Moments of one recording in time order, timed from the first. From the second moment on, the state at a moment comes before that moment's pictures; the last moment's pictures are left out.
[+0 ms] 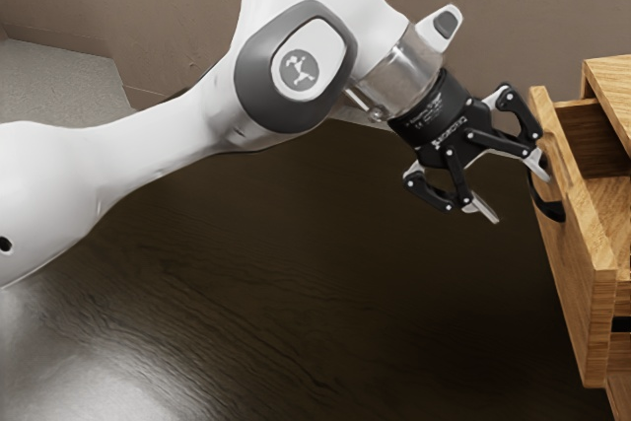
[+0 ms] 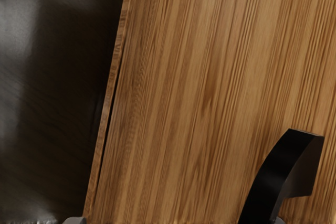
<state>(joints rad) -0.16 0.18 -0.13 -1.43 -0.48 2.01 -0.91</state>
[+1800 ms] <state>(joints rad) -0.15 -0.31 0.01 -1.97 -0.46 2.08 -0.81</state>
